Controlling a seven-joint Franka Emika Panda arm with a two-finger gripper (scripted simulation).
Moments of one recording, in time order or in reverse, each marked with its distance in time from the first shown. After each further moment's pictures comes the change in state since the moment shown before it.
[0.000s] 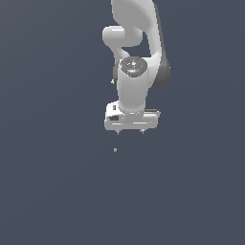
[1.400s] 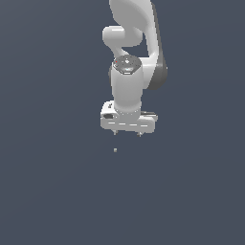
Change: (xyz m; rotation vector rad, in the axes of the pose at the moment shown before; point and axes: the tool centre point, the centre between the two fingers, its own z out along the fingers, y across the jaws) arm 0.013 0.013 -0.006 0.016 0.043 0.175
